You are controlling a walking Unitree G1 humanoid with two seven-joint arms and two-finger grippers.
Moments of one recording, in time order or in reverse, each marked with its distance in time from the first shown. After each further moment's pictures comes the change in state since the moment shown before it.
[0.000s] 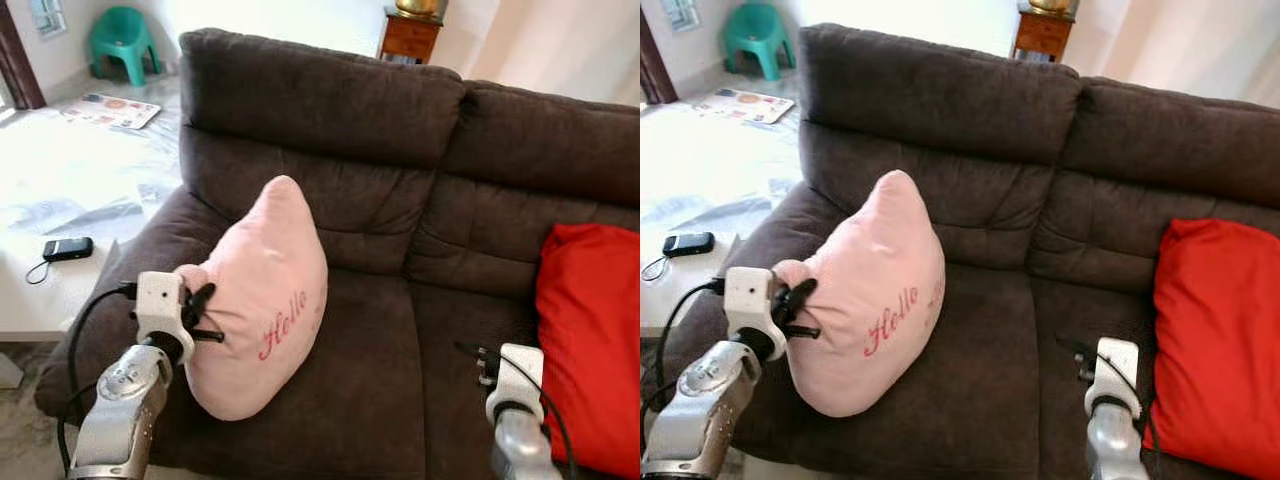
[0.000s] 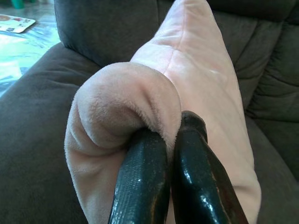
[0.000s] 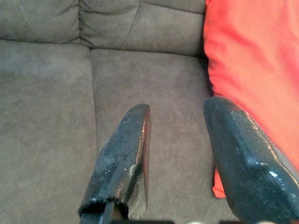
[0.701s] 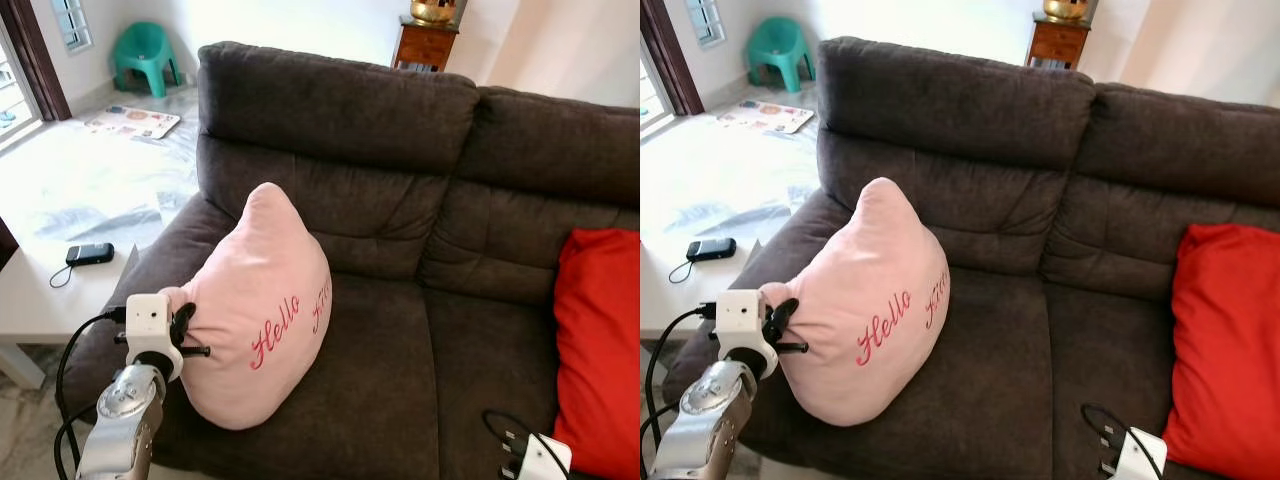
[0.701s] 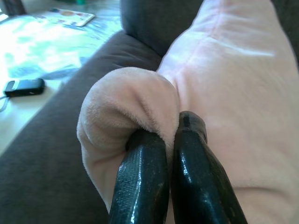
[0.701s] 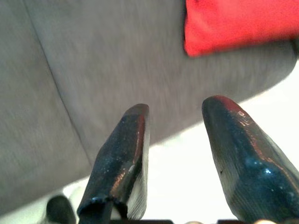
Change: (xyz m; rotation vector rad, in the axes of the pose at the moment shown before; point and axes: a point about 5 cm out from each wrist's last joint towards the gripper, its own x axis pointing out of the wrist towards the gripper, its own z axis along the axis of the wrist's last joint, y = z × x) left arm -0.003 0.030 -0.034 0.007 0.039 0.262; right arm -0.058 -0.029 -0.103 0.098 0.428 -0.169
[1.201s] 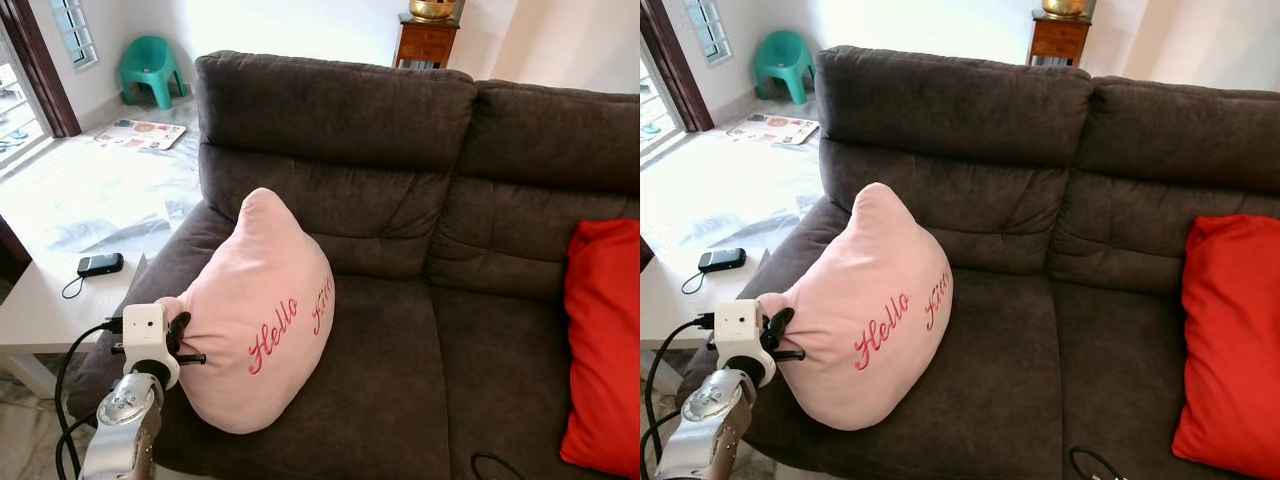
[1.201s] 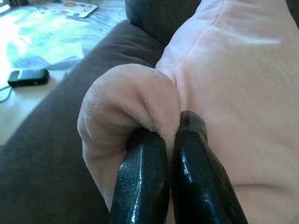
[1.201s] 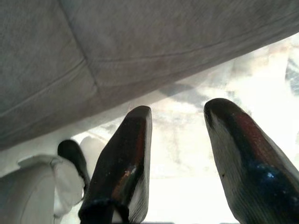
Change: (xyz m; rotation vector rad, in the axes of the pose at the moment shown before) left arm 0.001 -0.004 -0.019 -0.045 0.048 -0.043; right arm -0.017 0.003 -0.045 -0.032 0.168 0.014
